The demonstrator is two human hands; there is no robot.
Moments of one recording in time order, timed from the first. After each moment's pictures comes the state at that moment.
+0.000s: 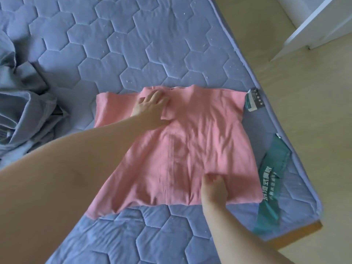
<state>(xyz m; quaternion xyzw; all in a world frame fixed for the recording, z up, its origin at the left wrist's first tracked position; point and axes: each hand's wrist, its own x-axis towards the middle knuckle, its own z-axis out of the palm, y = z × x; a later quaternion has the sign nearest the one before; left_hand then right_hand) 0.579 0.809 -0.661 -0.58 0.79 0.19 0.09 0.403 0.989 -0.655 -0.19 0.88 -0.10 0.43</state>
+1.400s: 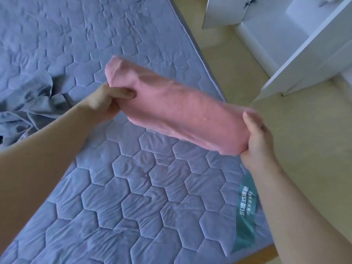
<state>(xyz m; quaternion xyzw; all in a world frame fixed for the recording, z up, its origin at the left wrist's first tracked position) 0.644 0.808 -0.482 -0.48 0.37 0.68 -0.42 0.330 0.877 -0.485 -0.20 0.62 -0.55 0.52</state>
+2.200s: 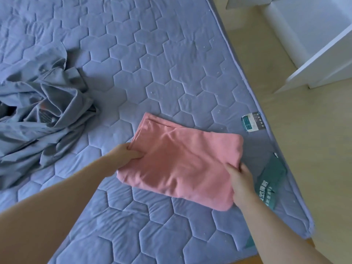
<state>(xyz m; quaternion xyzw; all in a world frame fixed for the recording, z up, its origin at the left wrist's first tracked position) 0.664 0.944 -0.612 -0.75 0.32 0.57 -0.11 0.352 0.963 -0.615 -0.25 0.78 -0.30 0.49</state>
